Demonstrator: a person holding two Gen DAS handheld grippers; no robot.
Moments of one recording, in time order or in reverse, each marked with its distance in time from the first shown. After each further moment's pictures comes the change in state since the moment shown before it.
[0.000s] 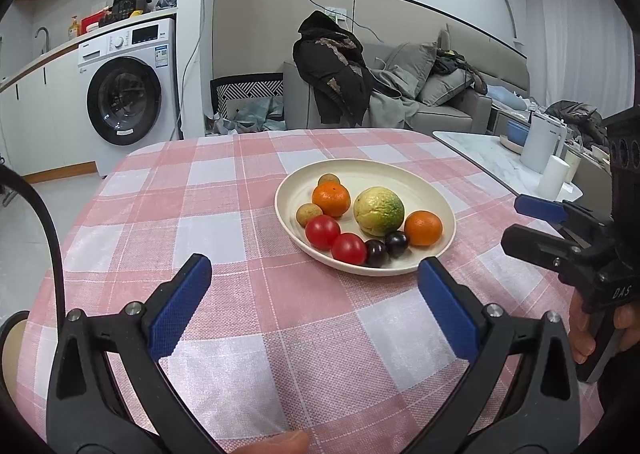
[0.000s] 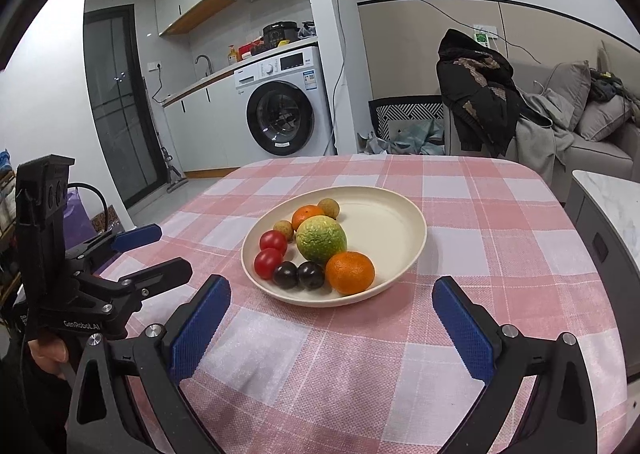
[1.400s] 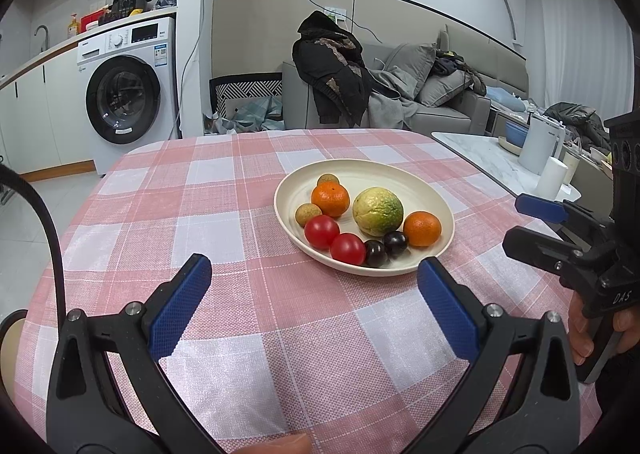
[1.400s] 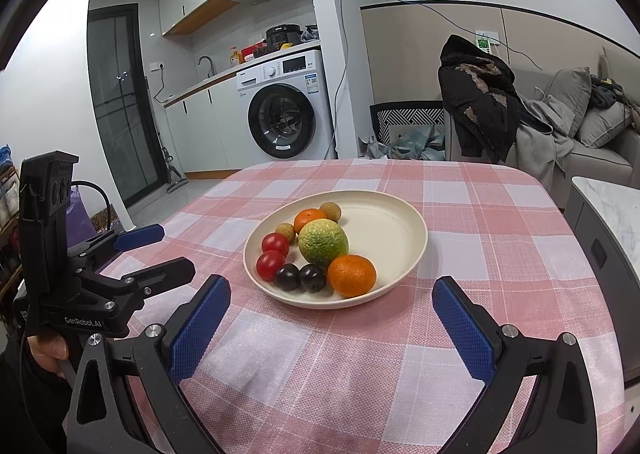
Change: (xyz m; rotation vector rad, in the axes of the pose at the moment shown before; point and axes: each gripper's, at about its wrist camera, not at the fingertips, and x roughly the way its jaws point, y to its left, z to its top) left arm 0.001 0.001 -0.001 -0.007 0.004 -0.008; right arm -0.002 0.003 0.000 -0.014 -0.013 -0.001
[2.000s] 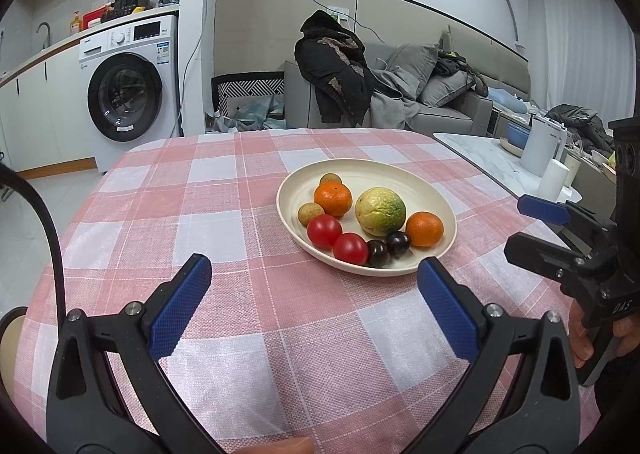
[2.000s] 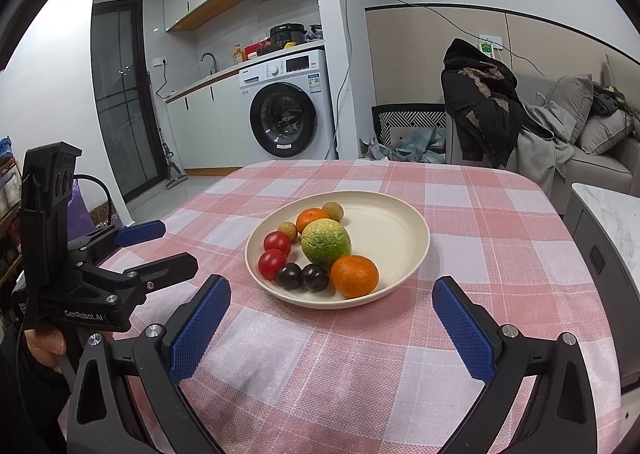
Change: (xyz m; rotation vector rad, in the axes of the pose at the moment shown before) left arm -0.001 0.002 -0.001 -0.009 0.000 0.003; right arm -0.002 0.003 0.000 -0.026 -0.003 -0.005
